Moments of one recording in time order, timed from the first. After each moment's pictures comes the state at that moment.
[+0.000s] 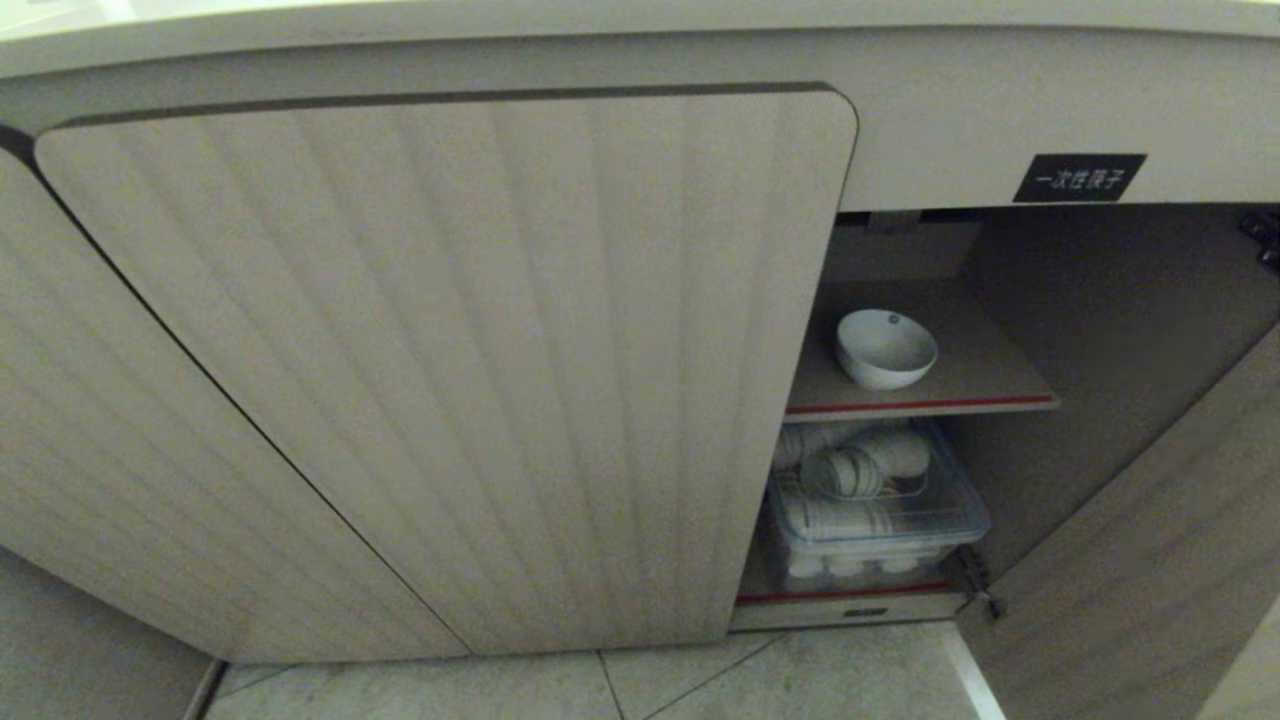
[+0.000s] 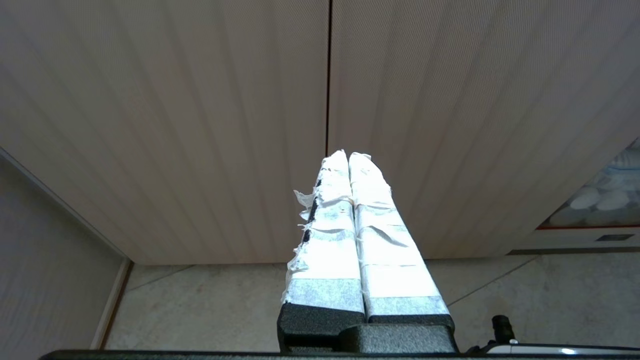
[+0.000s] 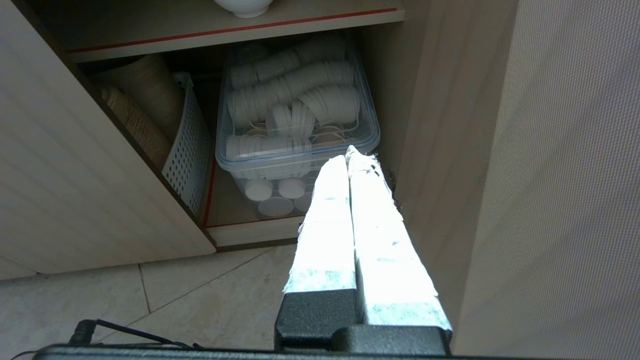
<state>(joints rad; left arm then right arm) 0.00 0.00 0.00 0.00 0.00 -0.03 0.00 0.00 0.00 -0.01 -0.05 0.07</state>
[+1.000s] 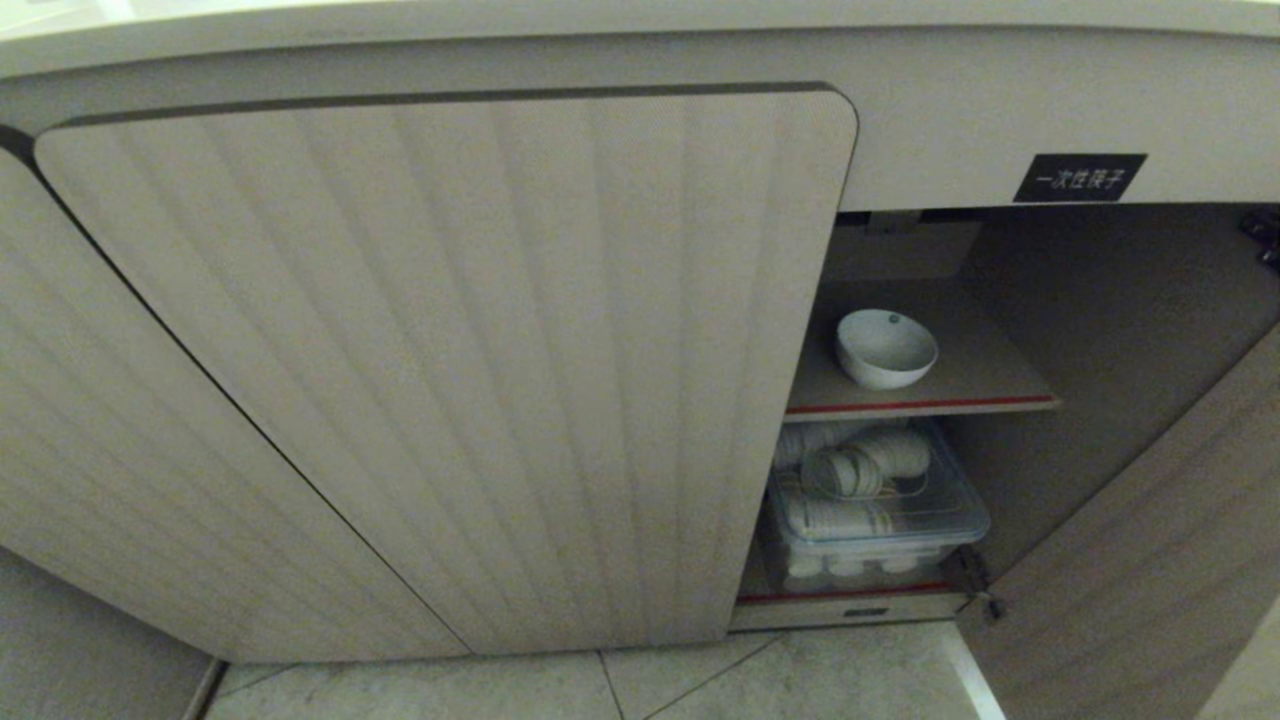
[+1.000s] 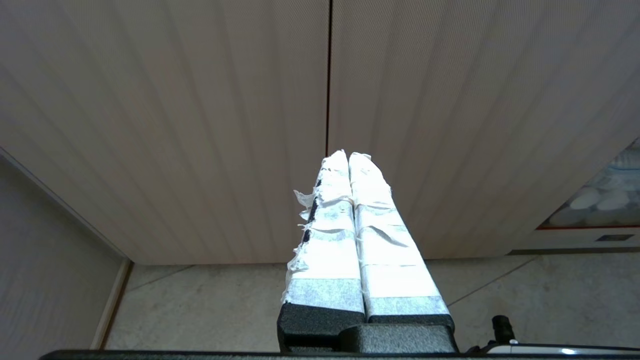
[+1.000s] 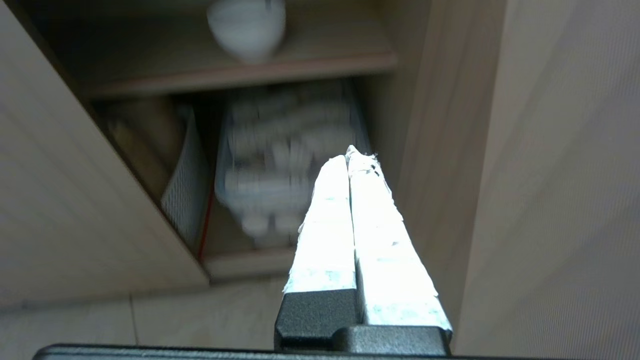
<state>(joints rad) 0.00 0.00 0.00 0.00 0.01 -0.03 0.00 0.00 0.00 -0.10 -0.06 0.05</state>
